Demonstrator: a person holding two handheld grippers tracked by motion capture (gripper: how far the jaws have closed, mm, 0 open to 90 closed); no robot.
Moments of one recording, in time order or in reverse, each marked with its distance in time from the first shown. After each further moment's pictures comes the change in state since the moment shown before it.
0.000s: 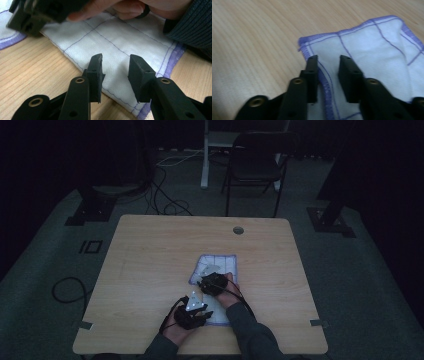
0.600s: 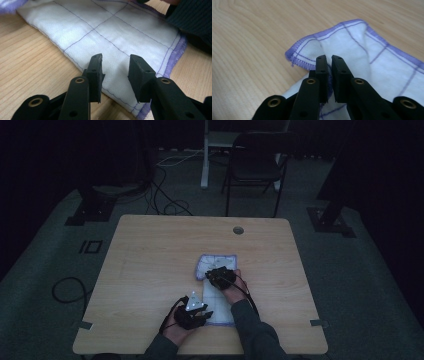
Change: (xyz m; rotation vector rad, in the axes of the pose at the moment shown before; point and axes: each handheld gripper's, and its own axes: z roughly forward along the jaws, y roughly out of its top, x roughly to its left) left arm 0.000 0.000 0.000 0.000 -0.003 -0.006; right arm -0.027 -0.002 -0.018 -0.063 -0.028 0.124
